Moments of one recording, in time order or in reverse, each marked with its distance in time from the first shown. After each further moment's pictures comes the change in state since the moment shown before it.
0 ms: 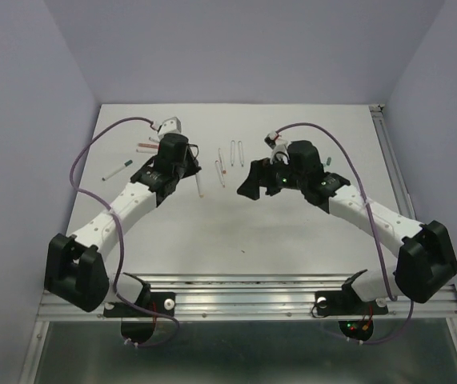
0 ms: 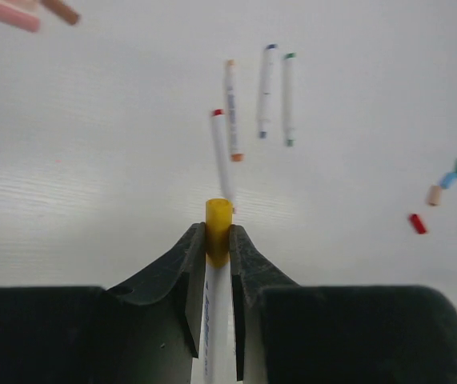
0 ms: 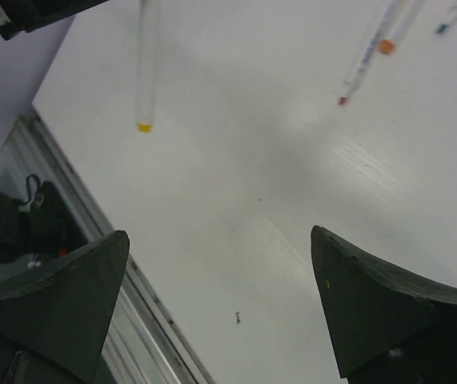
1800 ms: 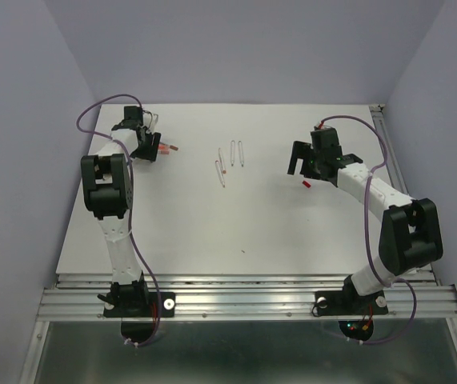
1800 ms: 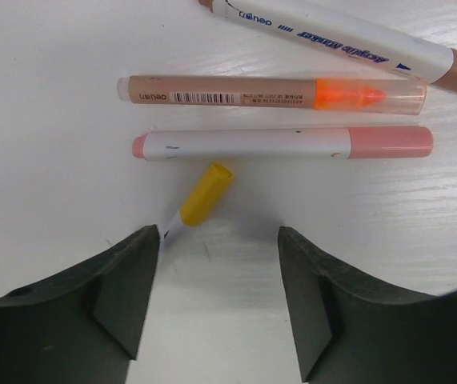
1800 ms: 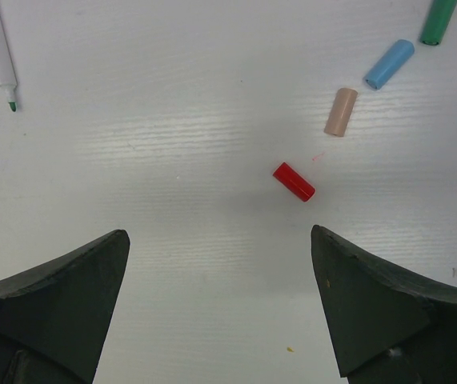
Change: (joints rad) left arm 0.451 0.809 0.639 -0.212 0.195 0.838; right arm -0.262 0.184 0.101 -0.211 0.510 0.023
